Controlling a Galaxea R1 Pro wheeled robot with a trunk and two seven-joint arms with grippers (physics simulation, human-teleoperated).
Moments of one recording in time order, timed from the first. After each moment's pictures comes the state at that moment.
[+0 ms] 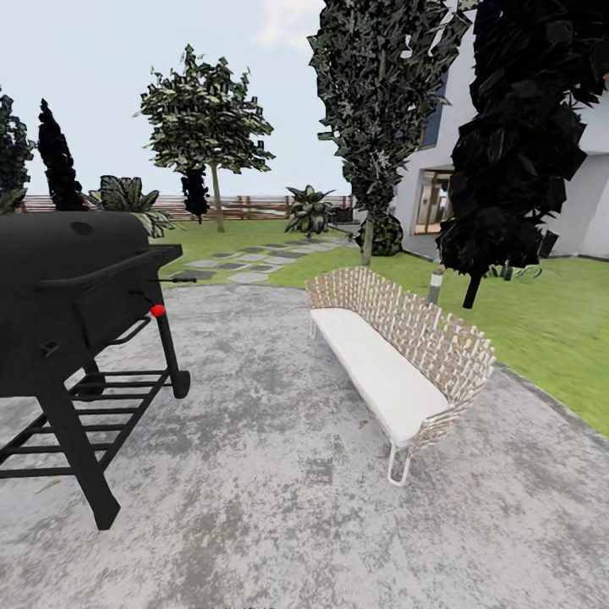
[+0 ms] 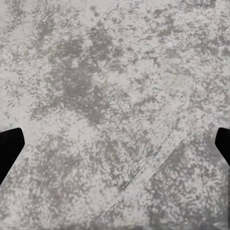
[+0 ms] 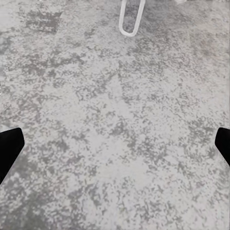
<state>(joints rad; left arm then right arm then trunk) -0.26 0.03 -0.01 -0.23 -0.01 -0.29 0.00 -0.06 -0.06 -0.01 -0.45 0.00 -0.41 -0.07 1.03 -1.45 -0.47</state>
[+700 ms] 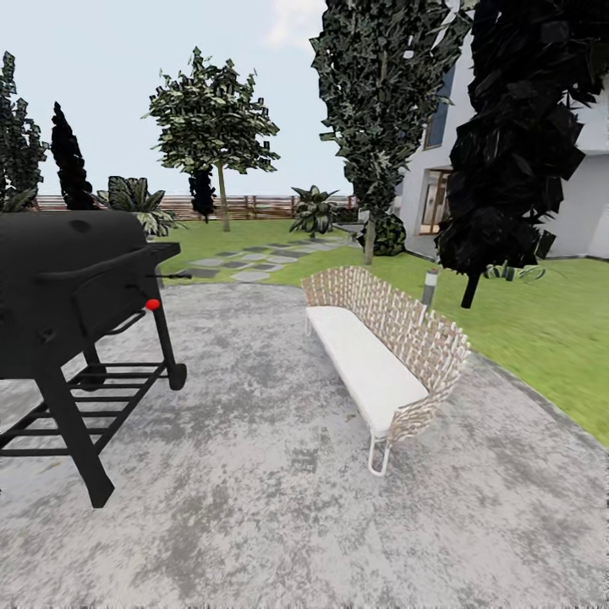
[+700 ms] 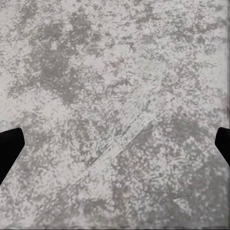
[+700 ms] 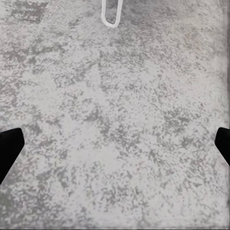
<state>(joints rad) -0.26 0.03 -0.01 -0.23 0.00 -0.29 0.00 -0.06 -0.06 0.00 -0.45 0.00 -0.41 -0.07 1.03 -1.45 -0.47</state>
